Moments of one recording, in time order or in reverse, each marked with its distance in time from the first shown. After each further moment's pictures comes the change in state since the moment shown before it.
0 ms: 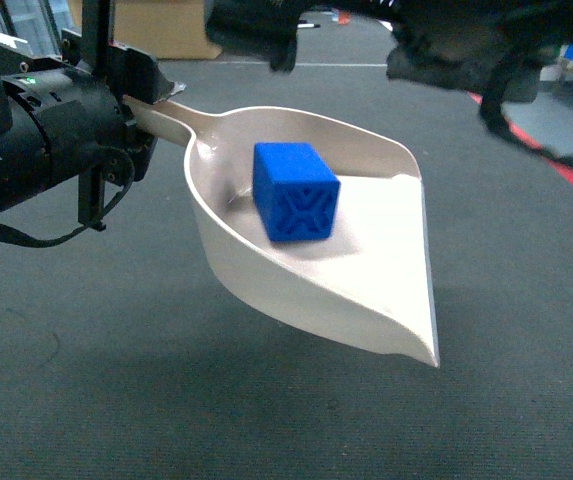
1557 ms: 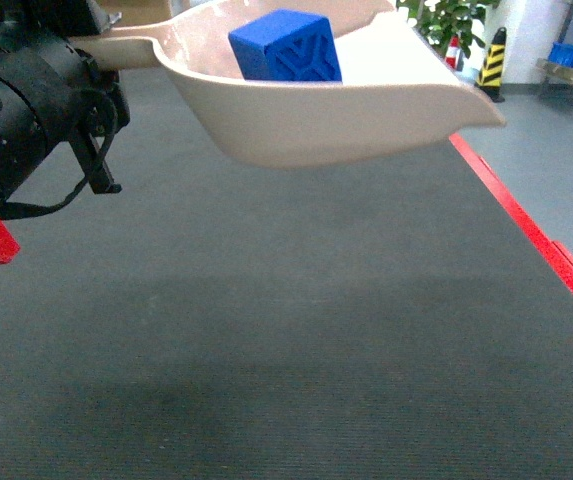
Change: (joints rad) left arm -0.021 0.021 -0.028 0.279 -0.246 -0.330; right arm -0.265 -0.701 -0.657 0.322 0.292 -0.393
